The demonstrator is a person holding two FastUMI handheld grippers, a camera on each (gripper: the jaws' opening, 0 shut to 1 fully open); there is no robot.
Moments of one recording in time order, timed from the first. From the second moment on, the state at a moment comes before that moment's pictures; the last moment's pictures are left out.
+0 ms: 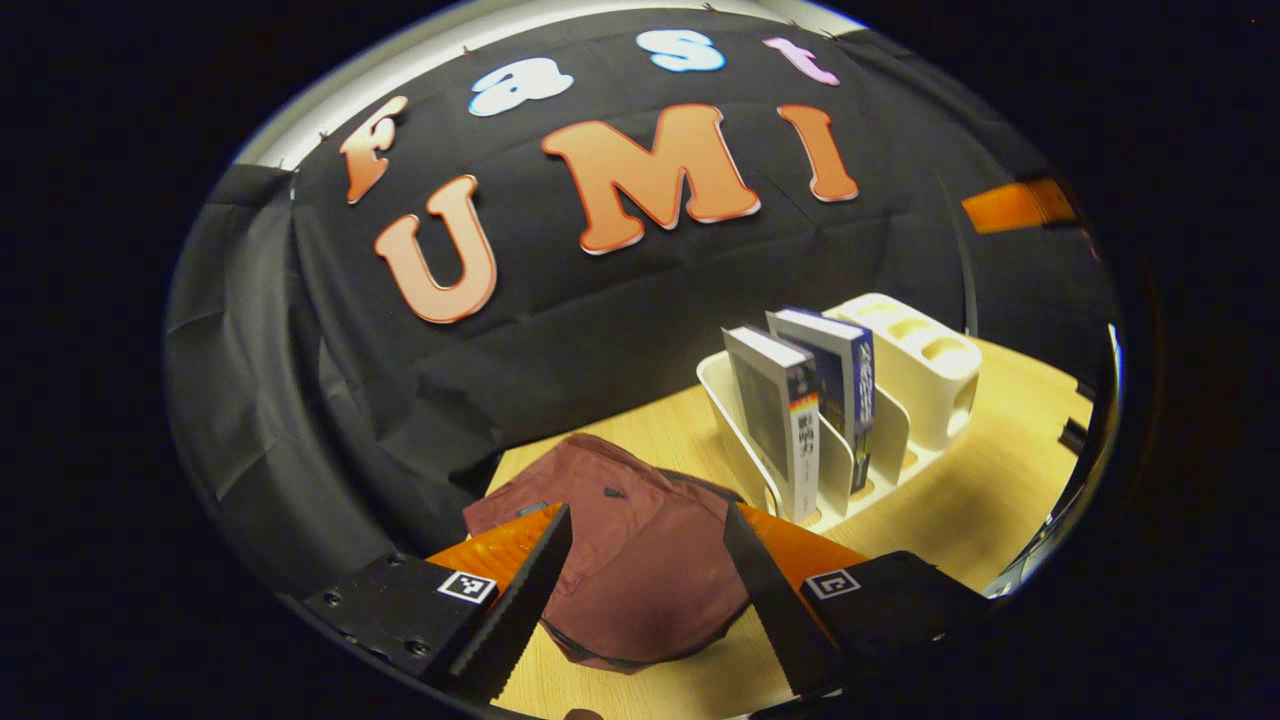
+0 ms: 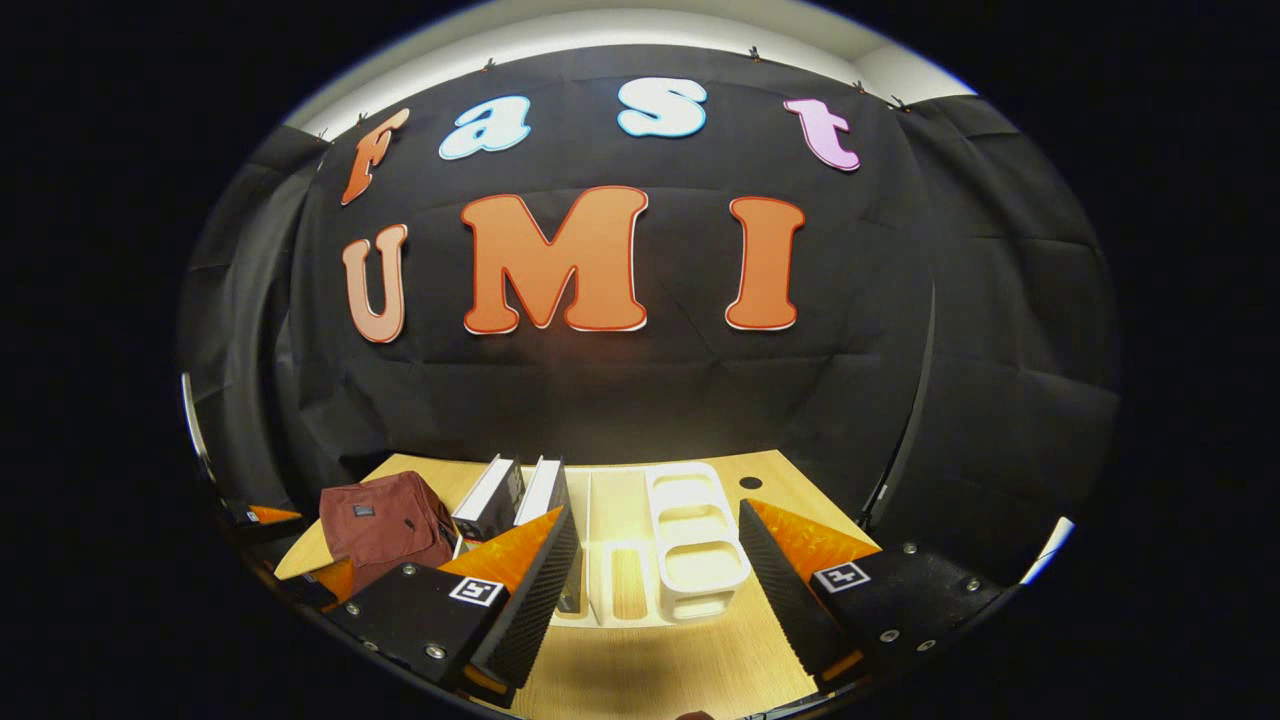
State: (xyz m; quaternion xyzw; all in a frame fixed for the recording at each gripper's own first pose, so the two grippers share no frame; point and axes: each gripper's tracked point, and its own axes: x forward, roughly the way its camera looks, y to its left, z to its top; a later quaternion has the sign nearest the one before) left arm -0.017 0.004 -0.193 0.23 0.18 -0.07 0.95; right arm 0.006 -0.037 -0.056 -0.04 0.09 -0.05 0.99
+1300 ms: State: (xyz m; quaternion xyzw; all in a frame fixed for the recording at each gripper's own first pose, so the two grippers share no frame) left arm -0.019 0.006 -0.378 0.35 0.36 -0.14 0.85; right arm 0.019 -0.060 -0.099 -0.03 0.16 -0.05 0.98
